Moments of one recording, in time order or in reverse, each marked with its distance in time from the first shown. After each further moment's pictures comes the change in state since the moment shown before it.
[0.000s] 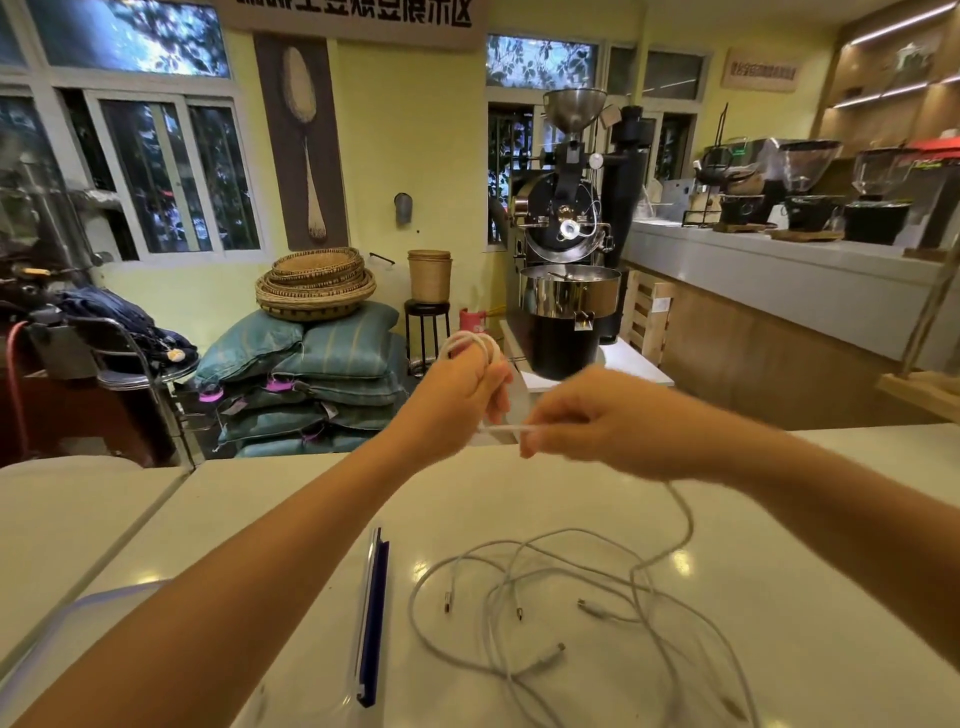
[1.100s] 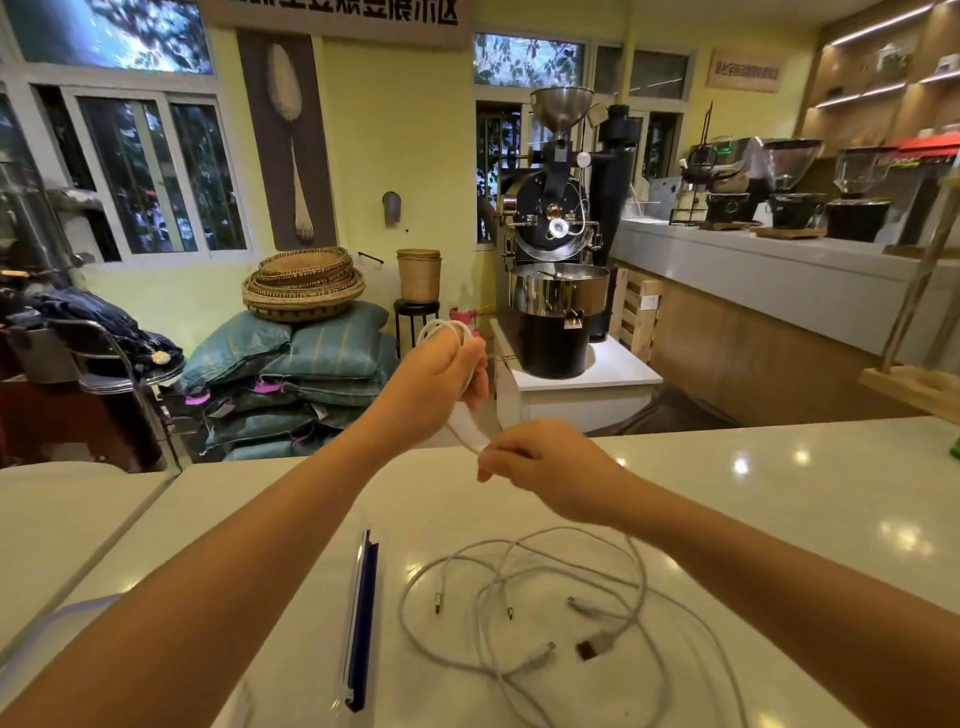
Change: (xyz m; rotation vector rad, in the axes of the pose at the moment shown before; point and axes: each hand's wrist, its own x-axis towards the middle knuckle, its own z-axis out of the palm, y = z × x) left_hand 0.008 0.000 -0.008 -0.077 0.031 0.019; right_hand 0.028 0.032 0.049 0.092 0.153 0.005
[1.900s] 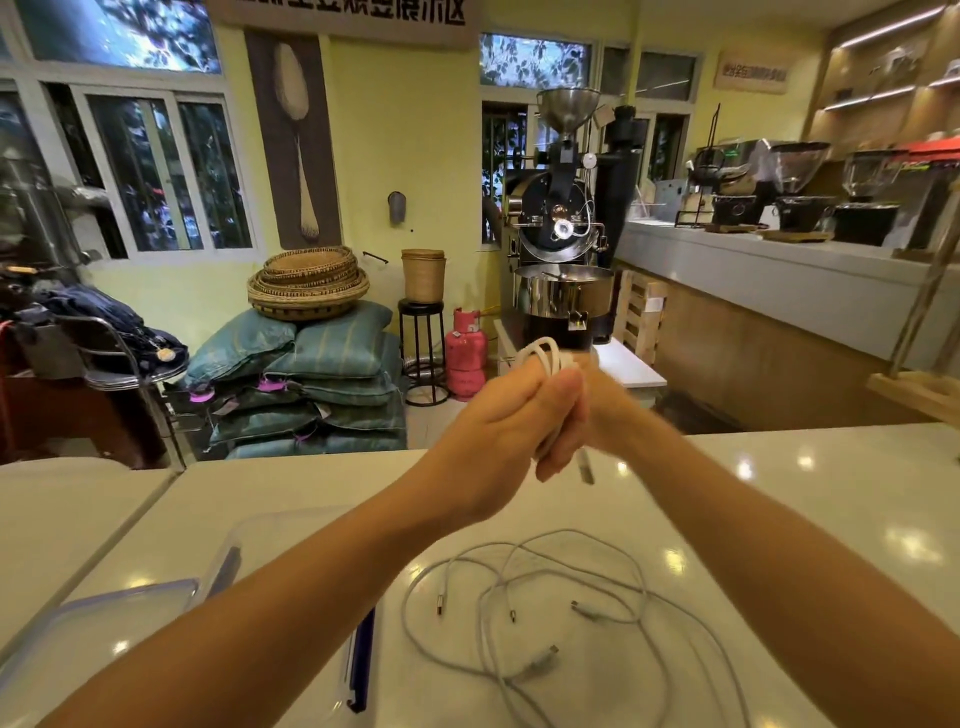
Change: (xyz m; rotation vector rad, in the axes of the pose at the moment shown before) left_hand -0.044 0.051 0.028 -0.443 -0.243 0.155; right_hand 0.047 0.046 -0.029 0.710 0.077 0.000
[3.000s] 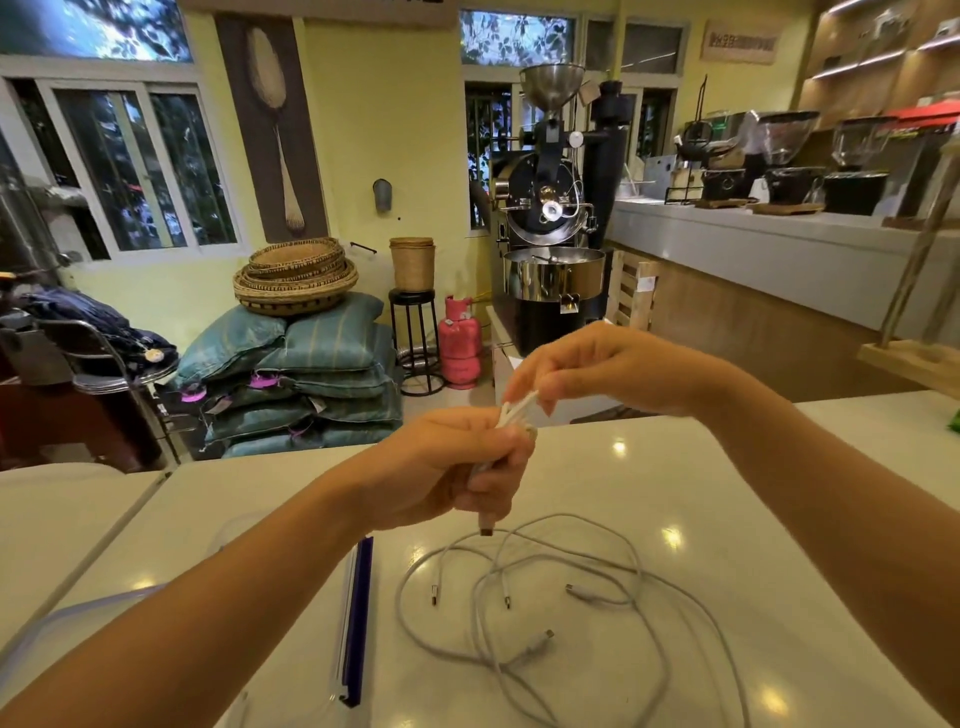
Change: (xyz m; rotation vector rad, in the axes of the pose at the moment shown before) left_hand -0.011 -0.030 -0.037 -0.476 -0.420 -0.458; right_hand -0.038 -0.050 -0.018 -0.388 -0.420 -0.042
